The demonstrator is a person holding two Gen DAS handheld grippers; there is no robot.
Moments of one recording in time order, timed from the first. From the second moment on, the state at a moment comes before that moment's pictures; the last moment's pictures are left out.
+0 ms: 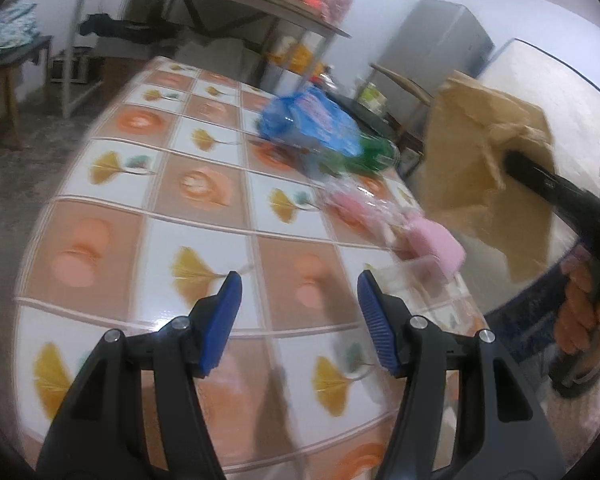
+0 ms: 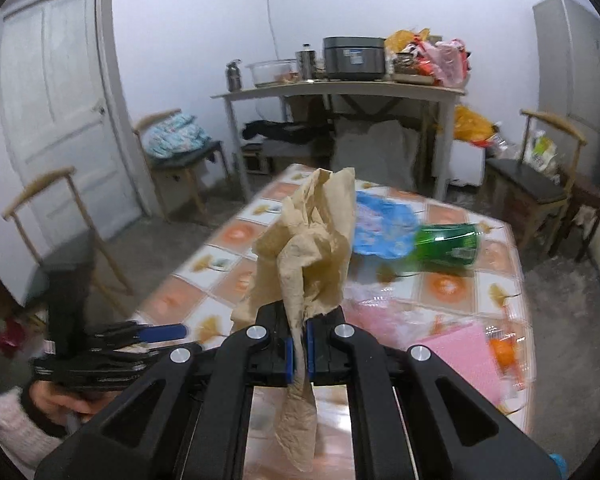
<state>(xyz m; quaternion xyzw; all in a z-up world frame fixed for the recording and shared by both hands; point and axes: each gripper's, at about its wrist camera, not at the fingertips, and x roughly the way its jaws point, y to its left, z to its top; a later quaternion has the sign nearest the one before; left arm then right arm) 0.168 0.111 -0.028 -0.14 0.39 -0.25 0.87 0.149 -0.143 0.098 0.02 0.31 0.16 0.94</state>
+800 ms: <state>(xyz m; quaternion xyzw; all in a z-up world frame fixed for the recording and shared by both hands) 0.101 0.143 -0.021 -0.06 0.37 -0.30 0.88 0.173 -0.059 -0.057 0.11 0.58 0.22 0.78</state>
